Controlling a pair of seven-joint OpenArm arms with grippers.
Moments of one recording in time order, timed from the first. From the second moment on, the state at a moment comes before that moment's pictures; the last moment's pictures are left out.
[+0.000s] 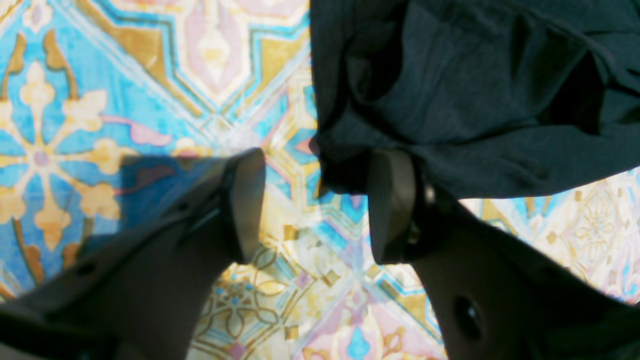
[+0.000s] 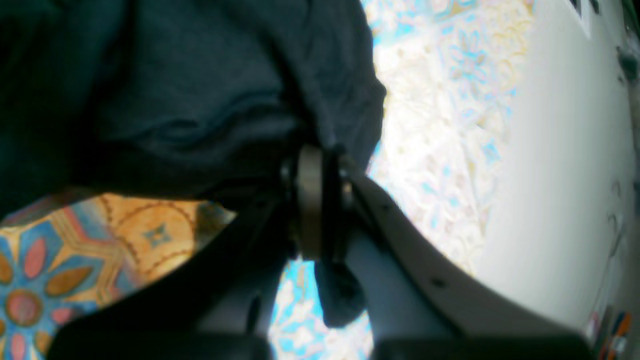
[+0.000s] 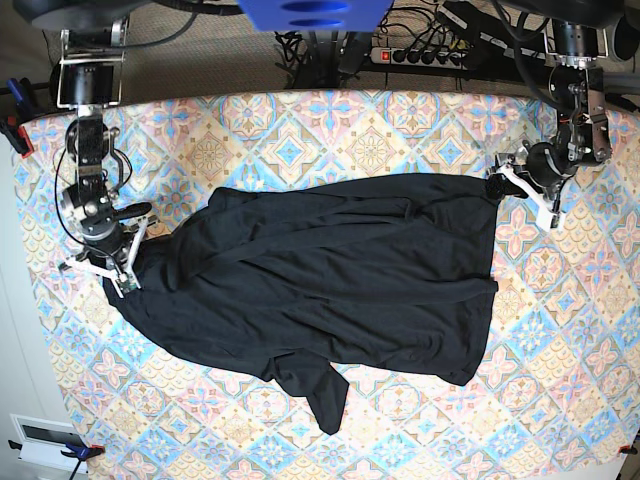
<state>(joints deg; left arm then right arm) 12.1 -29.4 -11.9 85.3 -45.5 -14.6 49.6 5.9 25.9 1.3 80.5 -9.0 22.0 -33.8</state>
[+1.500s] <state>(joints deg) 9.9 -22.4 -12.2 83.1 -54.6 -14.5 53.8 -7.7 16.2 11.5 101.5 -3.9 21.7 -34.1</state>
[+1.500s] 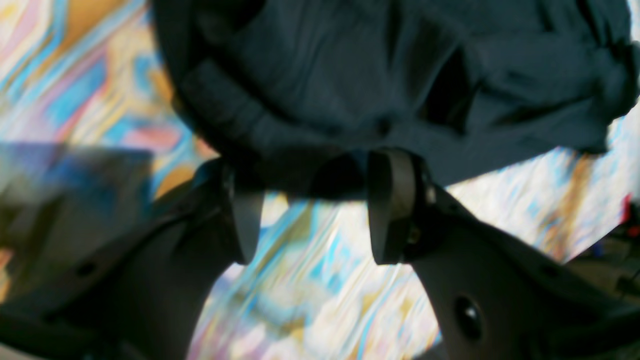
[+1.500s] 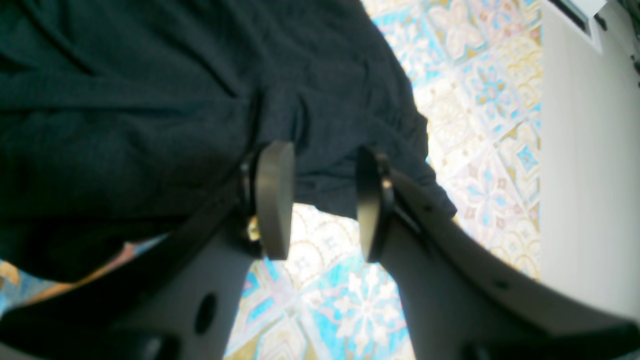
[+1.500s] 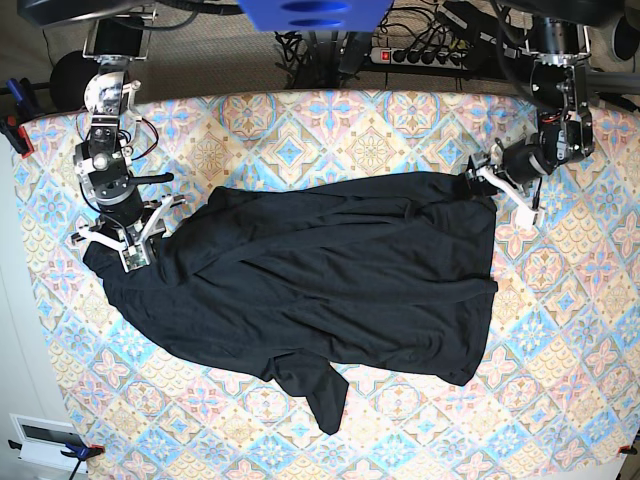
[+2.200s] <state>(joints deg) -3.0 -14.0 -20.1 71.5 -44.6 -15.7 54.9 -15.8 14.6 10.0 104.7 8.9 21.5 -37.7</state>
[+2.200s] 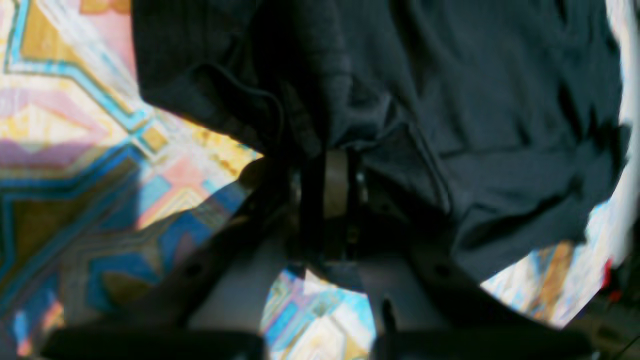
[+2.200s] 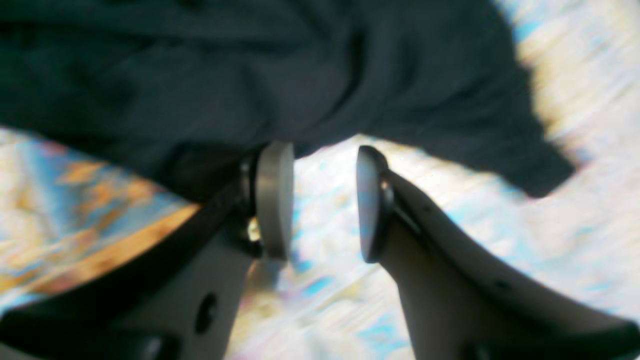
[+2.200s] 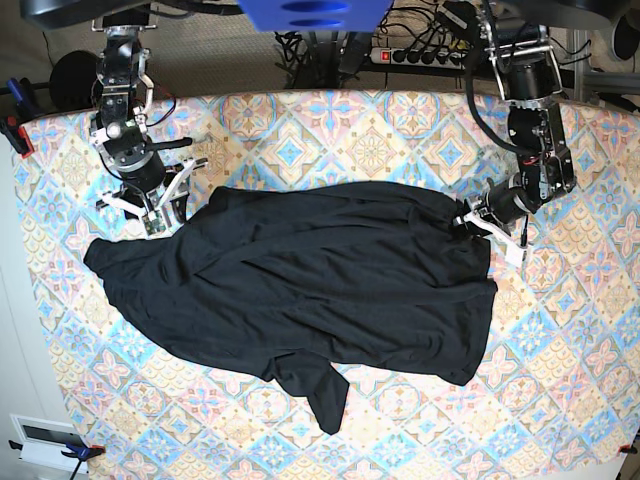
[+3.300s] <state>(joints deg) 9.3 -26.1 -31.6 71.9 -53.0 -11.1 53.0 -14.6 13.7 2.7 104.8 20.5 21.5 -45.0</state>
